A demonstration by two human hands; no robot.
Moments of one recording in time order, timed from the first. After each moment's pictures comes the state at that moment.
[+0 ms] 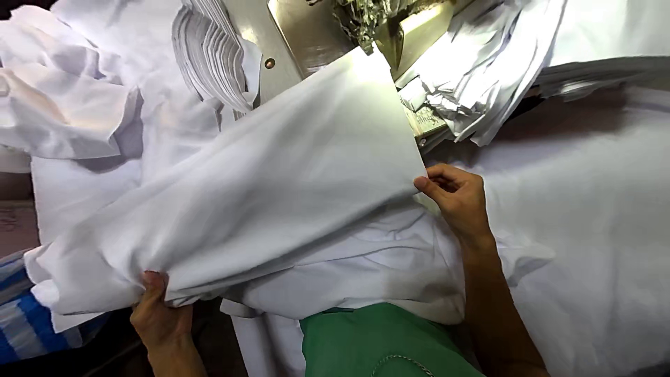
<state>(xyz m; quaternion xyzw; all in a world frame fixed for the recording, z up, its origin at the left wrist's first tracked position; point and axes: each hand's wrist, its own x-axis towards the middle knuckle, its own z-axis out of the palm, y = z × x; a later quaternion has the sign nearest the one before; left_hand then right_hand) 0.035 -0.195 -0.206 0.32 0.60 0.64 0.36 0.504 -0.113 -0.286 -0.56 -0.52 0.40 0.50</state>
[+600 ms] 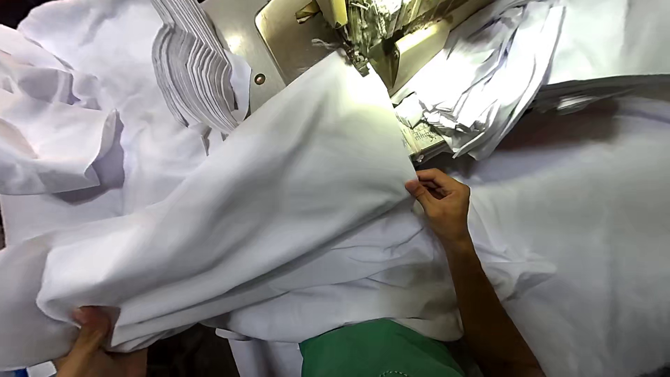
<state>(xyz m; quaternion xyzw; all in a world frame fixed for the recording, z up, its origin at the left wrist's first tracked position) 0.001 -0.174 -0.175 0.37 0.63 0.60 0.32 0.487 -0.088 -0.303 -0.55 -0.52 0.35 0.55</state>
